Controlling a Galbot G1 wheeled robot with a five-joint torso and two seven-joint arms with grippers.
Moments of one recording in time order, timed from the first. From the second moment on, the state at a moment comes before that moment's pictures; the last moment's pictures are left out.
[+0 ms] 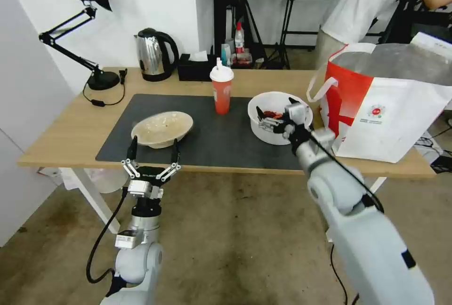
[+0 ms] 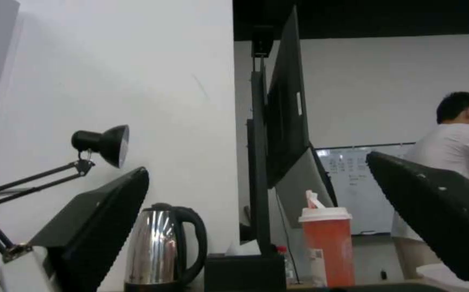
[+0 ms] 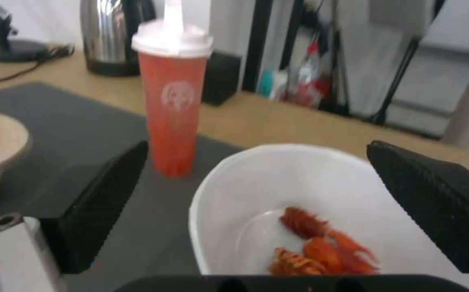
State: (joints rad) left arm 1.41 -1.56 -0.55 -1.84 -0.17 -0.76 0.20; right arm -0.85 1.18 0.25 1.99 0.33 -0.60 0.03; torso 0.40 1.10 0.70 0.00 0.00
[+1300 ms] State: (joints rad) left arm 1.39 -1.57 -0.56 -1.79 -0.17 -0.79 0.20; right arm -0.67 1.22 0.11 1.71 0.33 -0.72 -0.02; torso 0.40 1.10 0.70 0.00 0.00
